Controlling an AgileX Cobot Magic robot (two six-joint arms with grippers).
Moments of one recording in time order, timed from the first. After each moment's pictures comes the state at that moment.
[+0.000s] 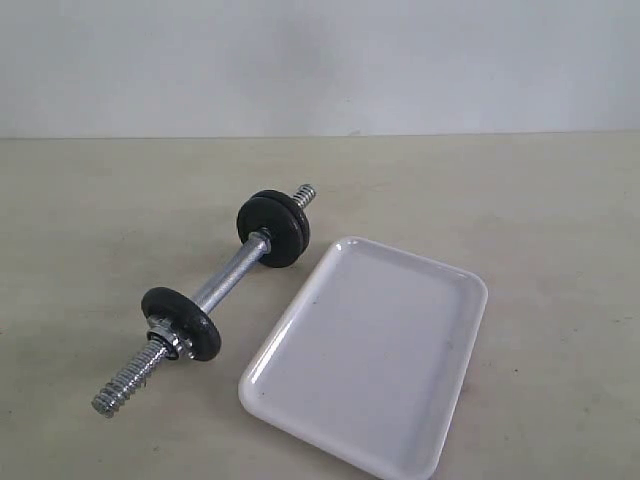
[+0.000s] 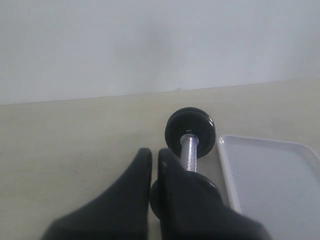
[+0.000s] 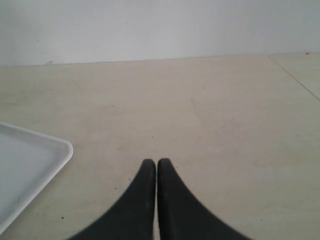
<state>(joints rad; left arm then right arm) -0.37 0.28 0.00 -0.37 -0.08 0.32 -0.04 0.00 0.00 -0.07 0.32 0.09</state>
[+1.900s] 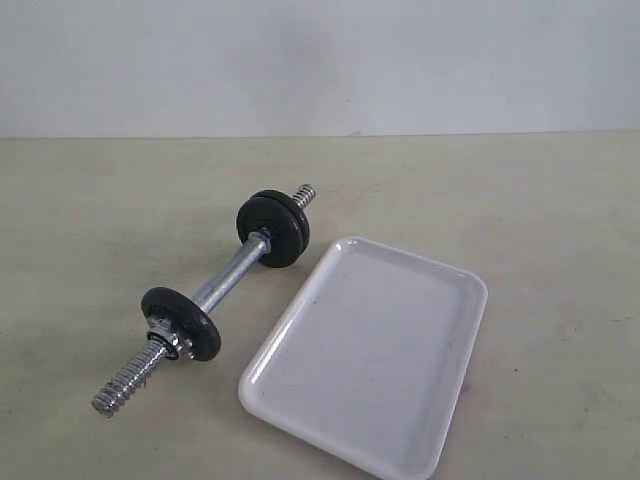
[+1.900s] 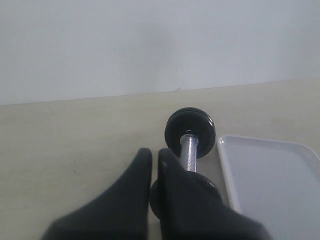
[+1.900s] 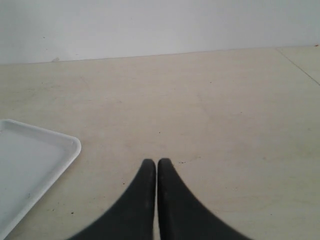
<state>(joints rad) -0.37 0.28 0.00 -0.37 -0.08 0.32 -0.04 0.00 0.00 0.00 0.33 0.05</state>
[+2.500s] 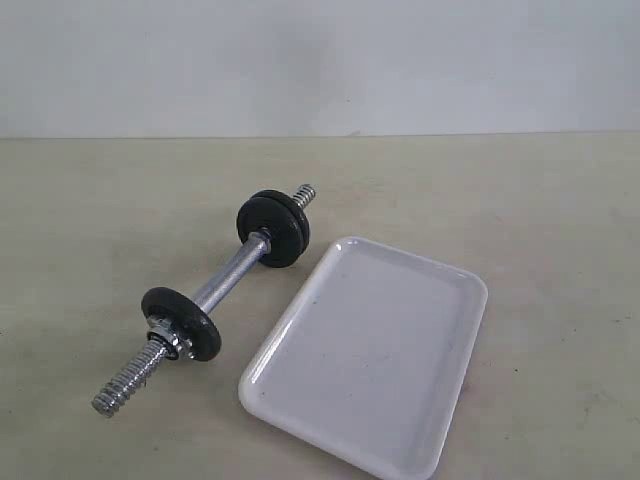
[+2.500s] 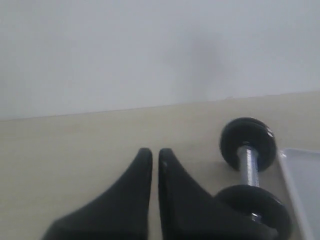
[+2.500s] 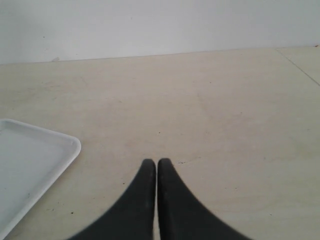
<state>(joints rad) -0.18 0.24 0.00 -0.34 -0.08 0.37 -0.04 0.00 0.00 0.00 0.33 0.05</state>
